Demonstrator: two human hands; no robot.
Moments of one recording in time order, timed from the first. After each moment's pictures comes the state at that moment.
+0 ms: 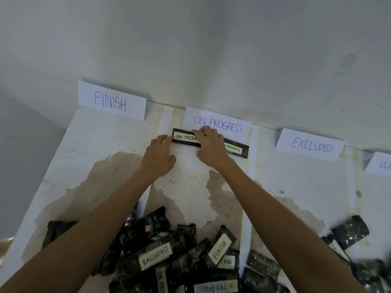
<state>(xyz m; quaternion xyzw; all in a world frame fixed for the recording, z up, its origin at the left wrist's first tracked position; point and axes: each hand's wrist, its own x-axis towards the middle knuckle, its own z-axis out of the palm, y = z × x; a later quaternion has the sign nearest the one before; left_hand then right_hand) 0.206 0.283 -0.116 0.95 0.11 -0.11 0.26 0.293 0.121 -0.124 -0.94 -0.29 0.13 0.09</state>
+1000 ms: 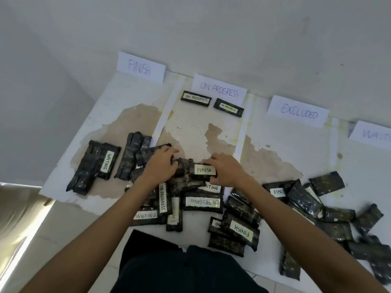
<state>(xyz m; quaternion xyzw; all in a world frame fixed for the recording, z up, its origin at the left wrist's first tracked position) -0.002 0.186 -0.069 0.94 0.15 -0.10 0.30 0.102 -0.028 -0.086 -0.86 -0.45 0.23 0.06</state>
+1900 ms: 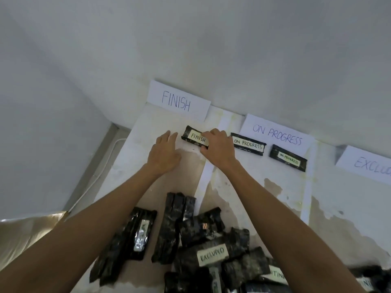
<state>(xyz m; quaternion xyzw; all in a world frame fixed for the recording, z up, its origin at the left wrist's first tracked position) 0.147 0.411 -0.115 0.94 0.21 -0.13 0.24 0.244 0.257 -0.118 -0.94 -0.29 0.13 0.12</state>
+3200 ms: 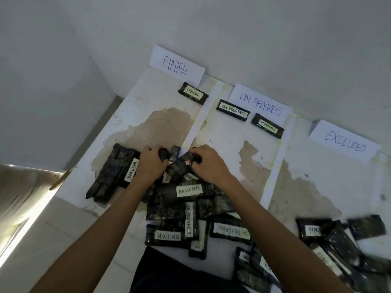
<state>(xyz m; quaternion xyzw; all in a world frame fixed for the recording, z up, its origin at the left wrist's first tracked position) -0.002 0.305 -0.113 0.87 0.37 -0.10 0.32 0.099 0.140 -0.084 -0.87 -0.33 0.28 0.25</state>
